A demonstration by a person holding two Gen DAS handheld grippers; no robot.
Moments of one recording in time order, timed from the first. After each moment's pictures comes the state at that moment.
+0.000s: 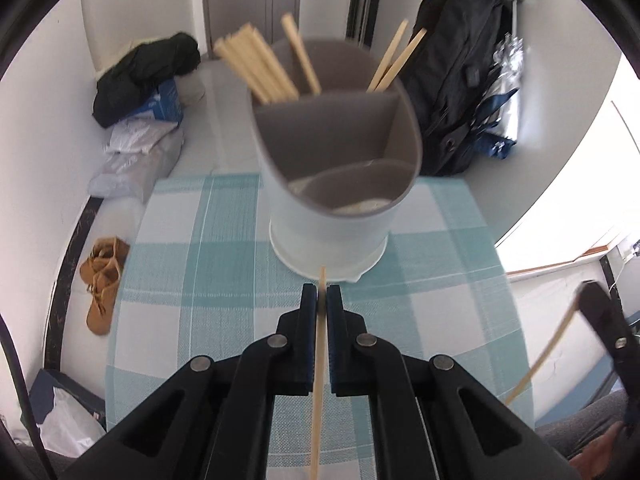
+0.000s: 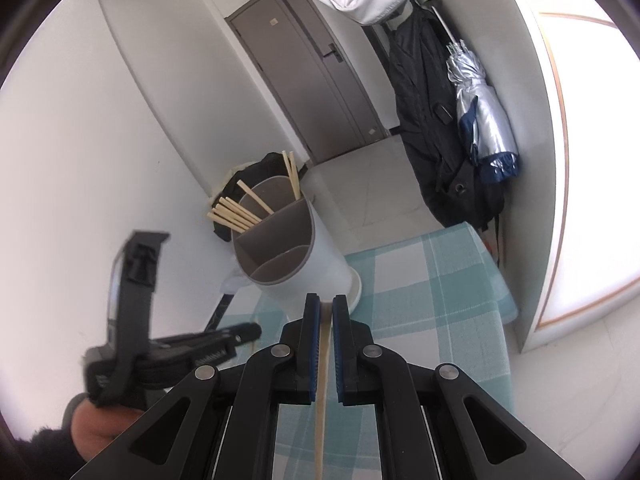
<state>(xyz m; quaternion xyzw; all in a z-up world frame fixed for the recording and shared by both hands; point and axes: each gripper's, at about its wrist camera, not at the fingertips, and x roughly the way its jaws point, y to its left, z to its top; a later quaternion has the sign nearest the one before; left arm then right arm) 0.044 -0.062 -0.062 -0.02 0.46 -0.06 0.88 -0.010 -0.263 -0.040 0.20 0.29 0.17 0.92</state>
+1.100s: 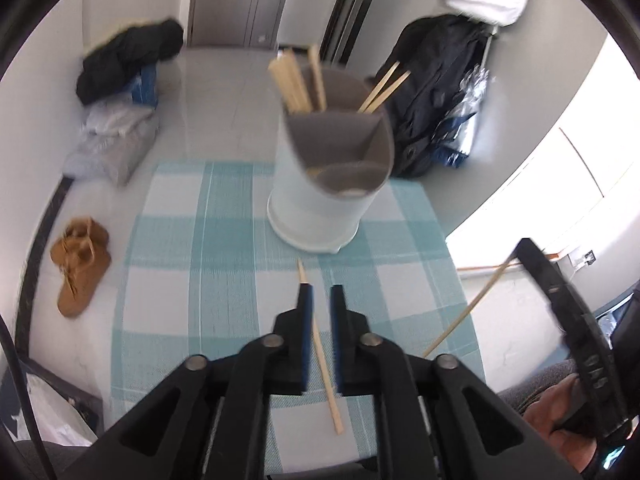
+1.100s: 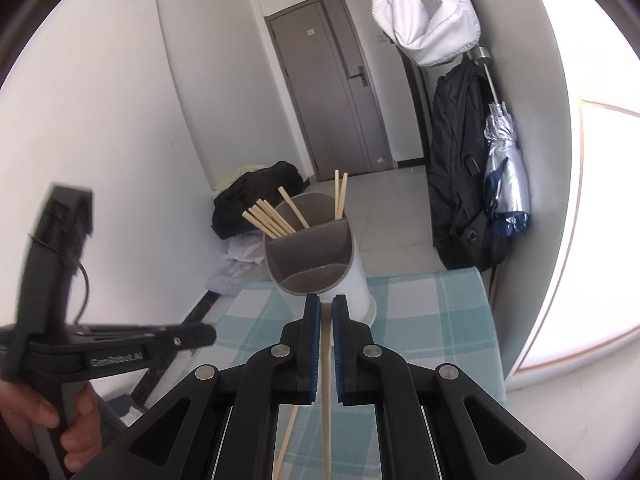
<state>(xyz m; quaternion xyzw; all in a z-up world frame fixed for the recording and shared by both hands) 0.022 -0.009 -0.052 -0.09 0.49 -0.13 0.86 -0.028 -0.221 -0.013 0.12 0.25 0.16 0.95</state>
